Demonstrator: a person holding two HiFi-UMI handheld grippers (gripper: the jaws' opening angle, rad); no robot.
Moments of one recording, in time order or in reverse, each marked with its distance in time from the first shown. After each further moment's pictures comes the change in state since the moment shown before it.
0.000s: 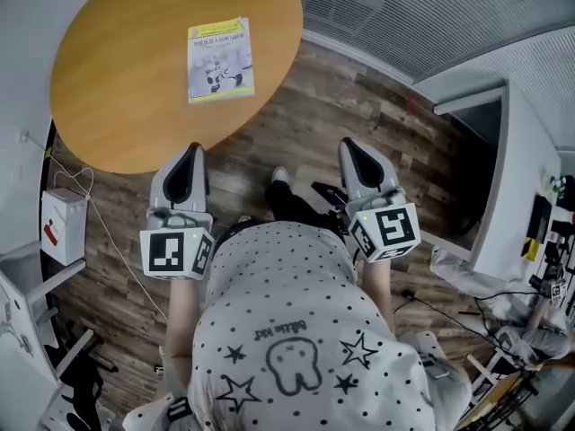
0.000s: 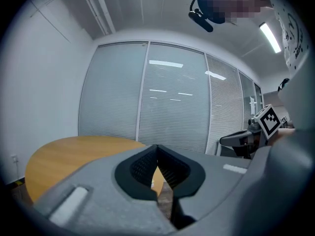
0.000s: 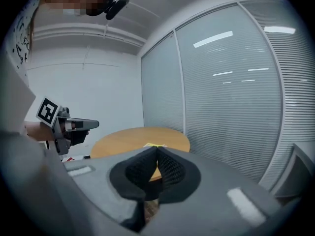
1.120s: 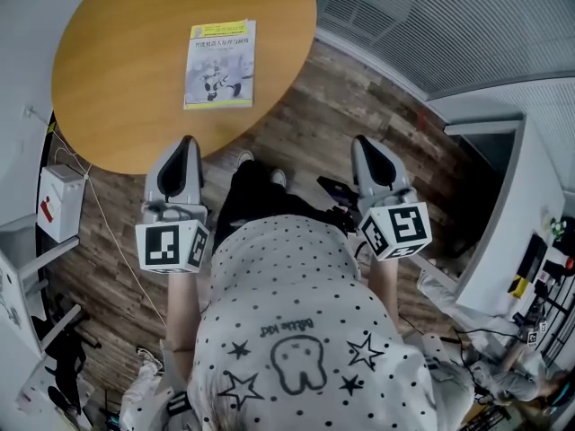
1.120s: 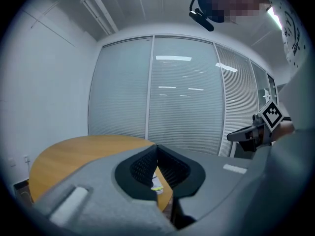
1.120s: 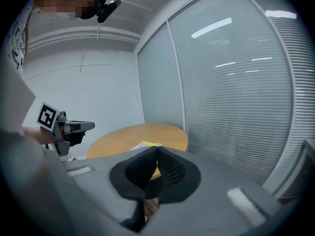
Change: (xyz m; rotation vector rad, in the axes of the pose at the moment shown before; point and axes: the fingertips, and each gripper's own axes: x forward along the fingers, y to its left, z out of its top) left arm 0.066 0.015 -0.009 0.007 0.034 0.147; right arm 0.062 -0.079 -0.001 0.039 0.056 0.078
